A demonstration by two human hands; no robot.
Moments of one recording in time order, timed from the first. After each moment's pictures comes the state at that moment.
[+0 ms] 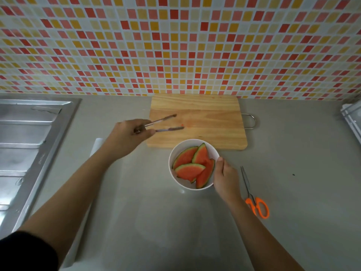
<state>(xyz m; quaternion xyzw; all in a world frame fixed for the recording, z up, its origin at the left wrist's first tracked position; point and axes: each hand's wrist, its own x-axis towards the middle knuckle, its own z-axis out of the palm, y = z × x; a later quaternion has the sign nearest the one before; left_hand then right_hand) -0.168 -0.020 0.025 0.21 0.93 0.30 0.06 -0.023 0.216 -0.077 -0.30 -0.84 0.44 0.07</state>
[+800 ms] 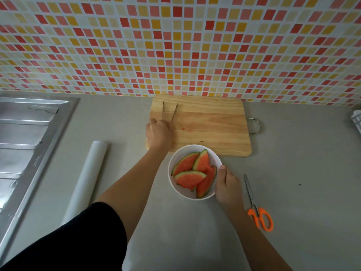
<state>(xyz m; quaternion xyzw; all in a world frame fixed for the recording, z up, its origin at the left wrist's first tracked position) -0.208 0.084 -0.059 -0.05 0.97 0.23 0.03 -0.024 0.217 -0.083 -0.30 -0.84 0.44 0.08</state>
